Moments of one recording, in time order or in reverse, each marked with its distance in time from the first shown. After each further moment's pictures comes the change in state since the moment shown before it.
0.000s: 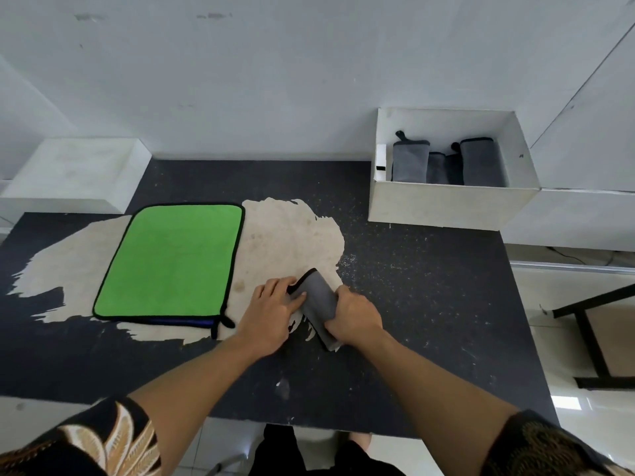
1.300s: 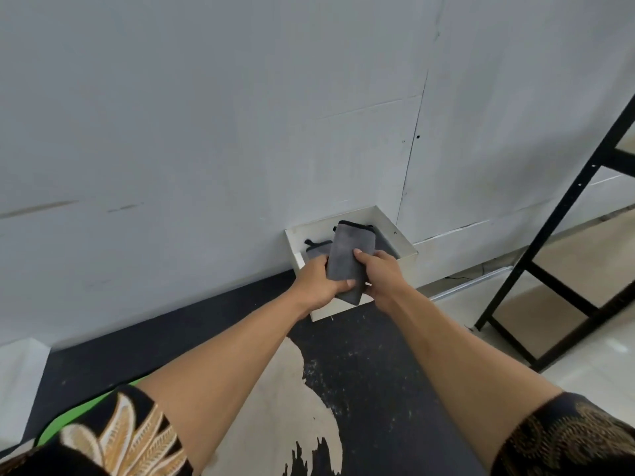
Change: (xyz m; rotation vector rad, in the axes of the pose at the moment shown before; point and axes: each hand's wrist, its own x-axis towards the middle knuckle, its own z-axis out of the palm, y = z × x) left_hand 0.194 0.071 -0.223 -1.111 -0.128 0.152; right_hand -0.002 0.011 -0.227 1.520 0.692 0.133
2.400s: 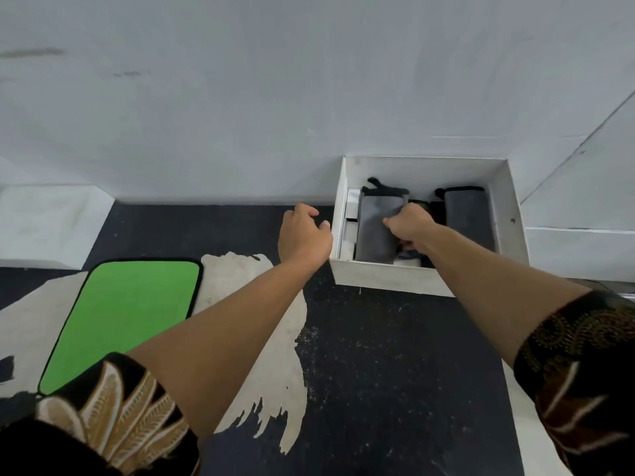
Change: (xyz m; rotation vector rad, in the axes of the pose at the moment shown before) left_hand 0.095 -0.087 0.001 0.251 0.752 -0.594; right_hand 0.230 0.046 0.039 -1.145 -0.435 0.070
